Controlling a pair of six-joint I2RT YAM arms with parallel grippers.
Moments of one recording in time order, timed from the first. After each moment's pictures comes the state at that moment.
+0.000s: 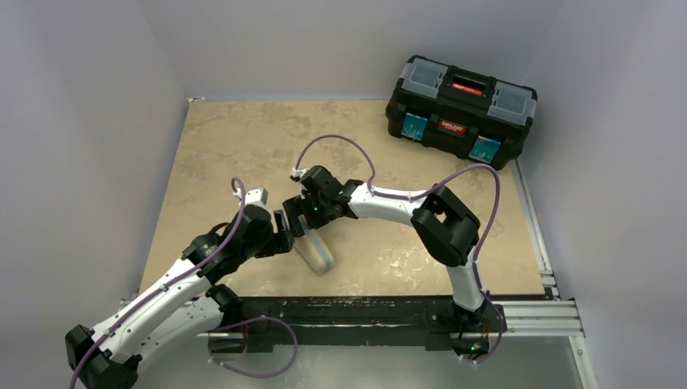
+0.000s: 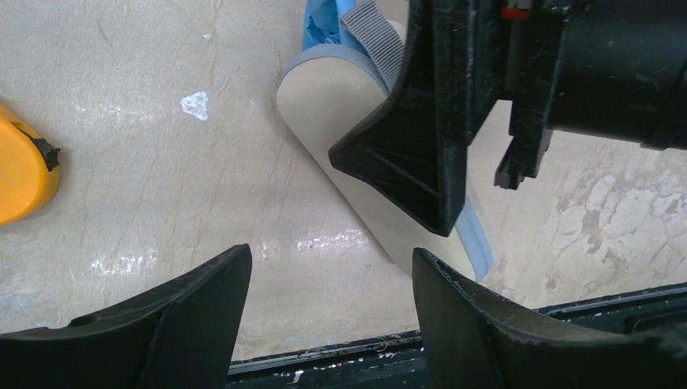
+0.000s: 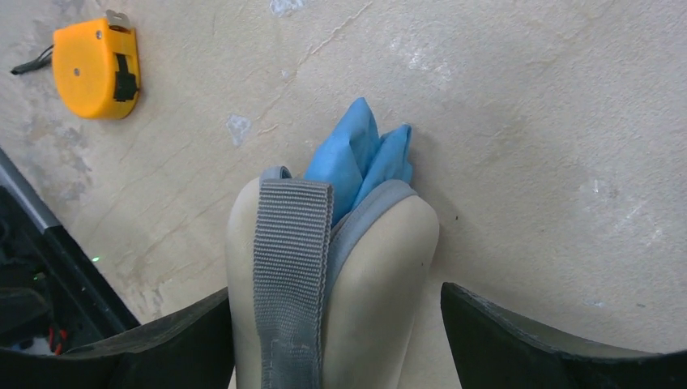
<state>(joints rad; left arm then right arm) -0.69 0.72 0.63 -0.75 -0.24 -0.77 0.95 2.02 1.42 -0.30 -0.21 0.43</state>
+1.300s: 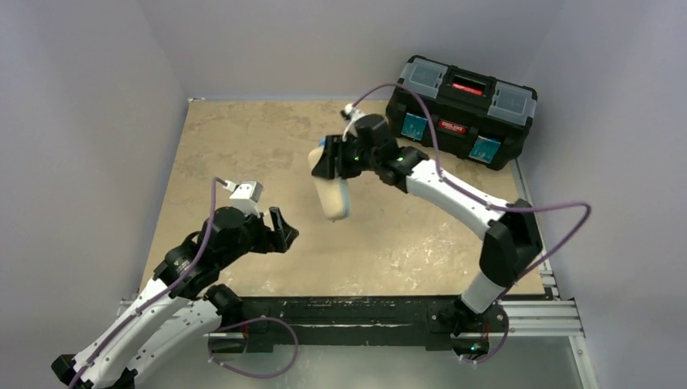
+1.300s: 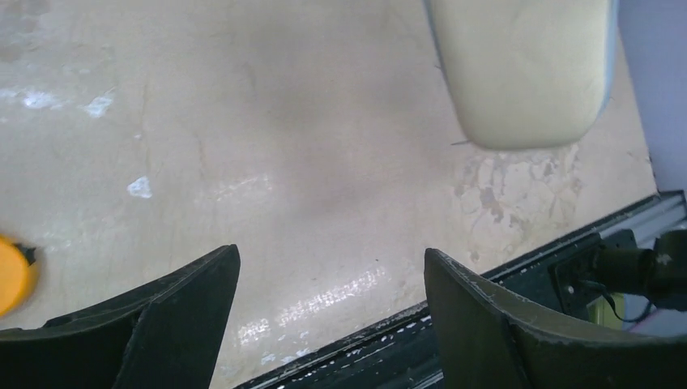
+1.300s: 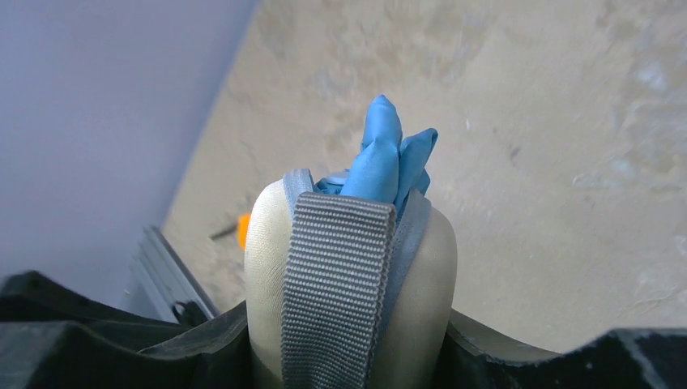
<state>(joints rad) -0.69 0.55 0.71 -0.73 -0.16 -0.61 0.76 1.71 1.42 -0.30 -0.23 0.55</state>
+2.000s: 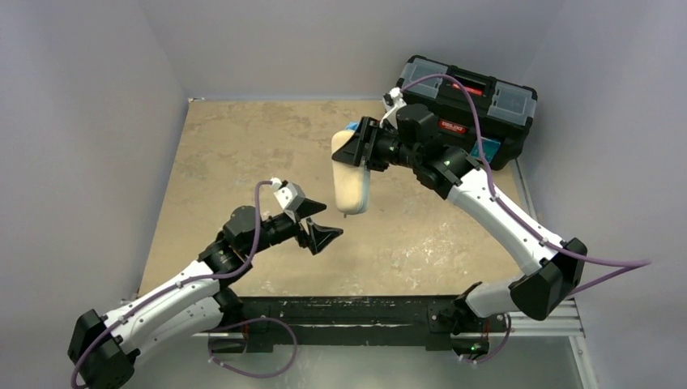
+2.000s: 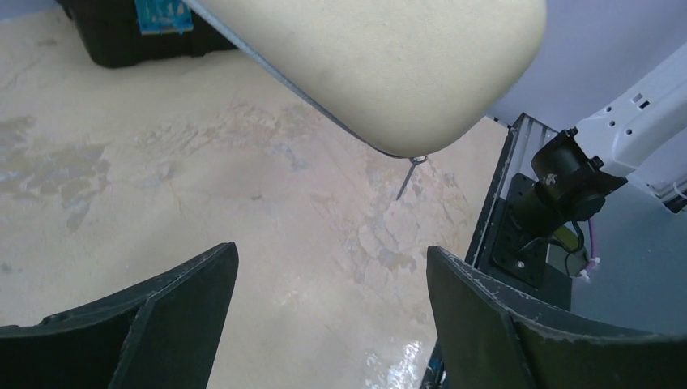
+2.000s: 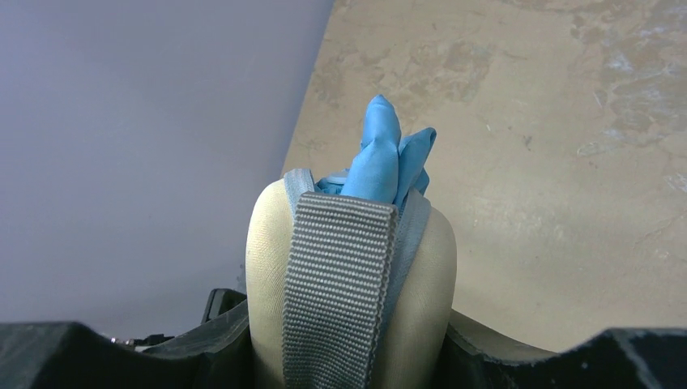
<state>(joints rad) -0.75 0.74 0.48 0.18 0.29 -0.27 0.65 1.39 1.42 -0.42 -0.26 0.77</state>
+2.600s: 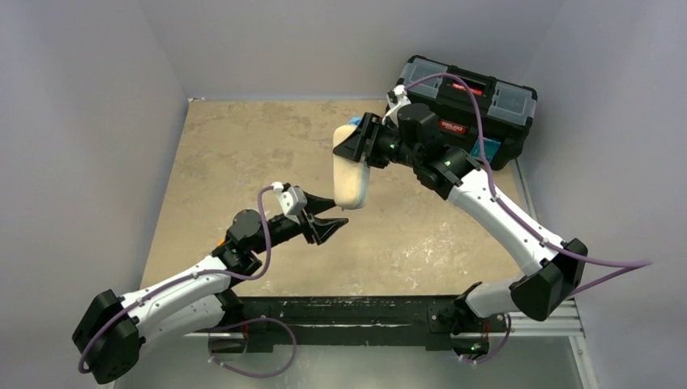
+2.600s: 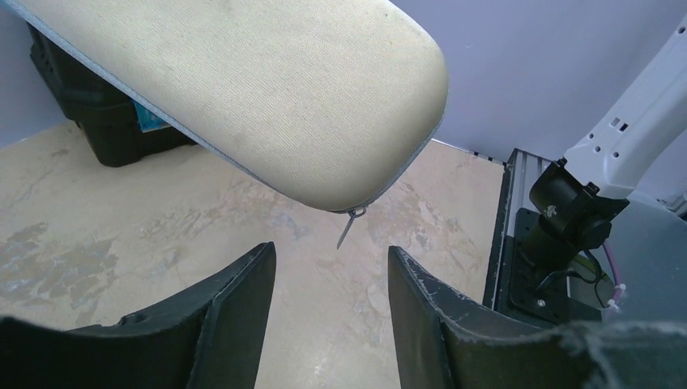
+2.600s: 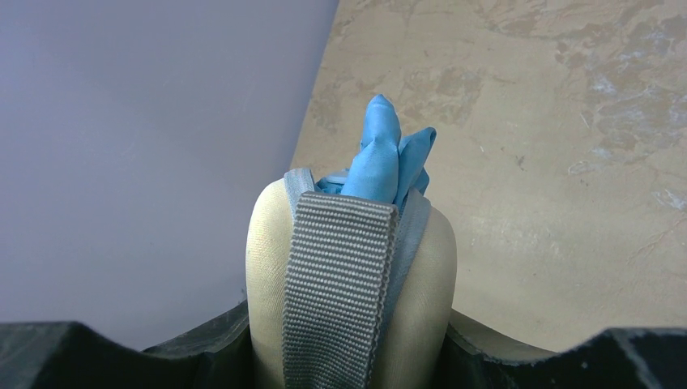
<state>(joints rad) -0.78 0.88 0.39 0.64 0.32 -0.18 0.65 1.39 1.42 -0.40 -0.19 0.80</state>
